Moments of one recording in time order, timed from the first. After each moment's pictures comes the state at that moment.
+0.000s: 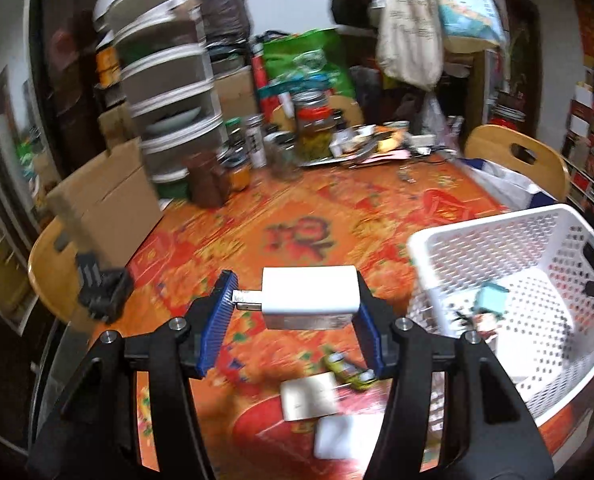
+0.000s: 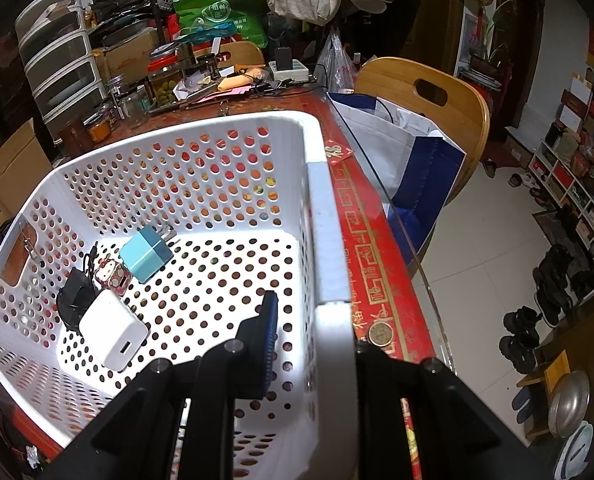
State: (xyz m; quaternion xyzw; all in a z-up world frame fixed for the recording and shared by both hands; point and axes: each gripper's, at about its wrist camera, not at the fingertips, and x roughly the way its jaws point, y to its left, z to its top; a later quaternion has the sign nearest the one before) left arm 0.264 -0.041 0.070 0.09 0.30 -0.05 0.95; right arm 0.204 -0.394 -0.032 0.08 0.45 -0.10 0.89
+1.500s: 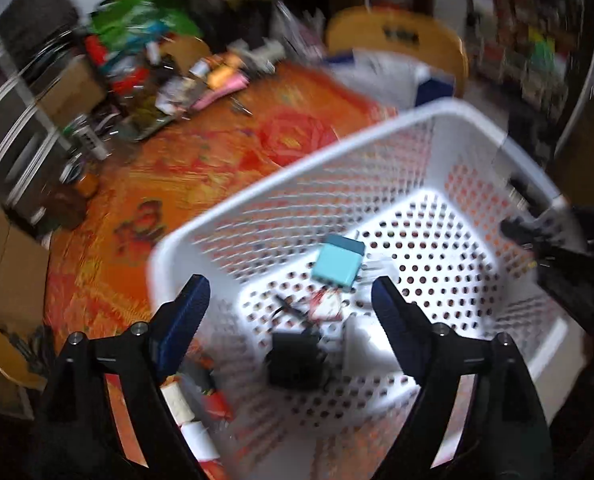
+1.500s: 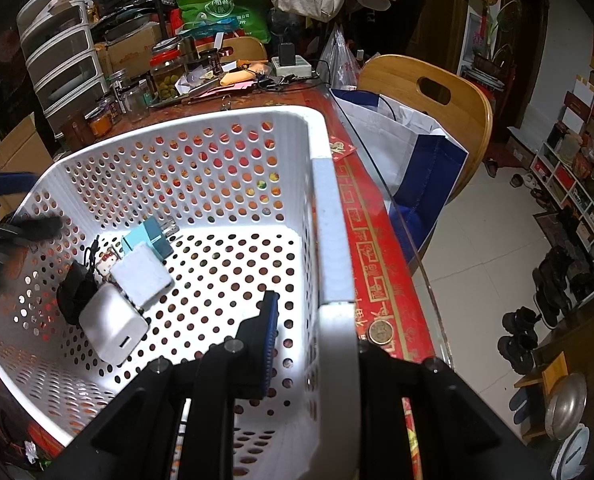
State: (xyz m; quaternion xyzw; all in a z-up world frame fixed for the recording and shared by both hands) left arm 0.281 -0.212 0.043 0.20 0.44 -0.22 0.85; right arm 0.203 -0.392 -0.035 0.07 0.45 -0.09 0.88
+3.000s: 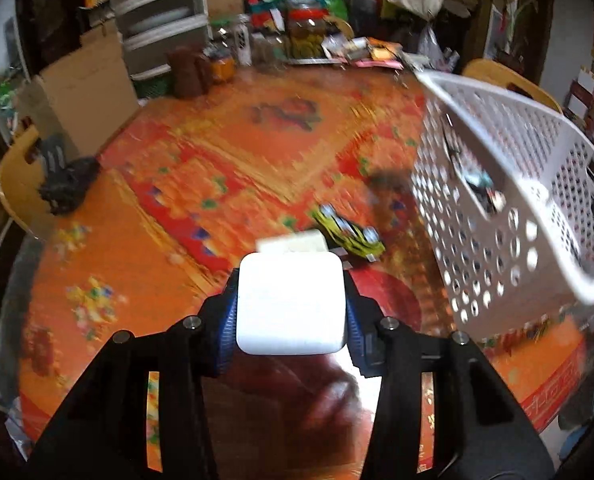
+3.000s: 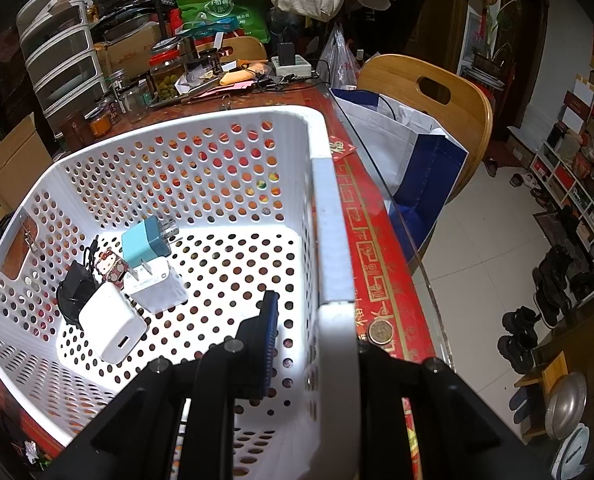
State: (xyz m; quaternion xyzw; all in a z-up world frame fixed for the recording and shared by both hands) left arm 0.233 -0.014 -0.041 0.06 0.42 -0.06 0.90; right arm 0.202 -0.395 -0.034 0.07 0.45 -0.09 0.88
